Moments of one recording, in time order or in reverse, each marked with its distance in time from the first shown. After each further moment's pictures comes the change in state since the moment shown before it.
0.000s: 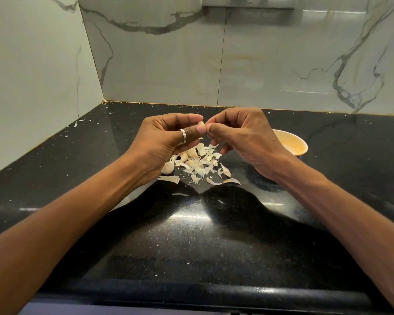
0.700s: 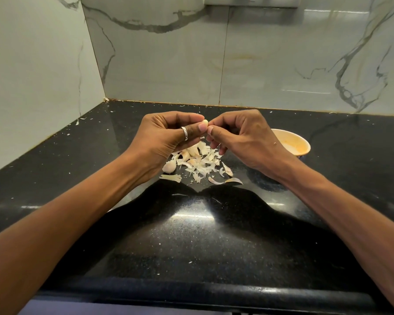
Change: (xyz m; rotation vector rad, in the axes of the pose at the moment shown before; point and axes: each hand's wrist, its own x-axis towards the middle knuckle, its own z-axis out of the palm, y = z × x) left_hand -0.004 0.005 0.001 0.050 0.016 0.026; right_hand 0.005 0.012 -0.001 -0.235 -0.055 -0.172
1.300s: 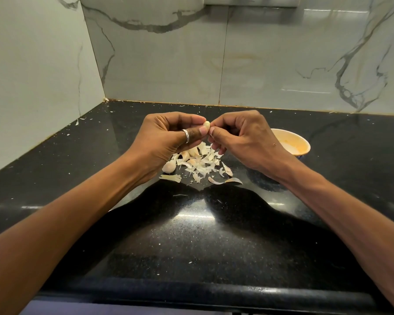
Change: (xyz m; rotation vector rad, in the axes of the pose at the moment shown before) left_hand 0.000 -0.002 -0.001 0.063 -0.021 0.018; right_hand -0.002 -0.001 0.001 -0.039 0.029 -0.005
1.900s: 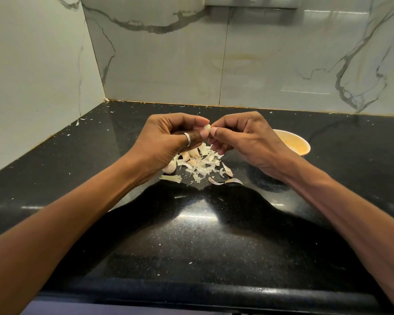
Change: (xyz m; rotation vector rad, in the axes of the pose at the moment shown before) left_hand 0.000 -0.002 -0.002 0.094 -0.041 0.051; right_hand 0.000 0.001 -0.006 0.238 -0.112 0.131
